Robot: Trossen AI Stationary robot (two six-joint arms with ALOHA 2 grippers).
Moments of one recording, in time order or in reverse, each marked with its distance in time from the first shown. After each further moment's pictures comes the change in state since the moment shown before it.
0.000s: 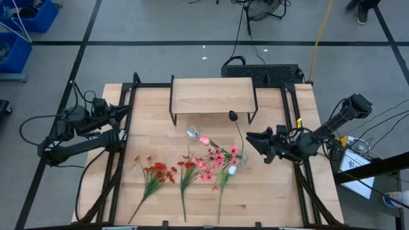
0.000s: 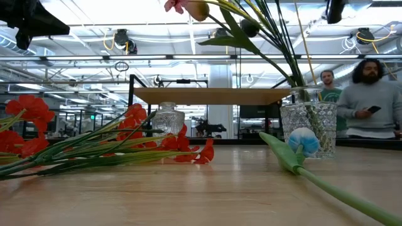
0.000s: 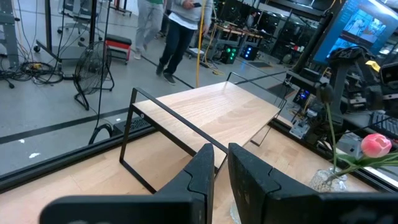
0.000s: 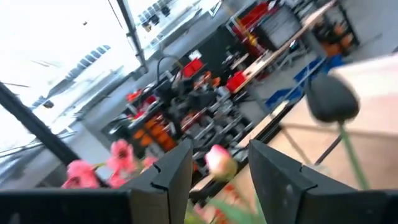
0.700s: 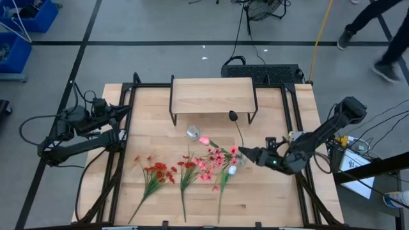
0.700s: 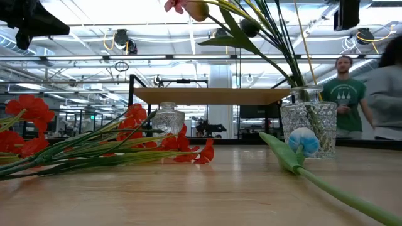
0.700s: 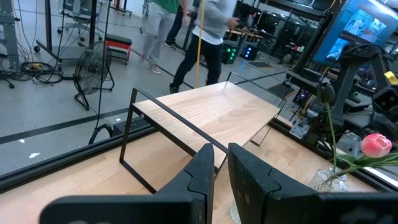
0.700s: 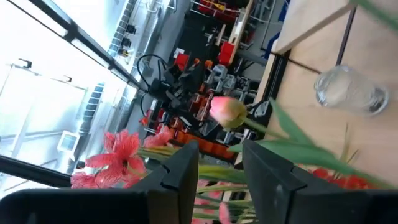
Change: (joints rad) left arm 0.000 0.000 0.000 0.000 0.000 0.000; right arm 0.073 0.248 0.076 -0.008 0.109 0.656
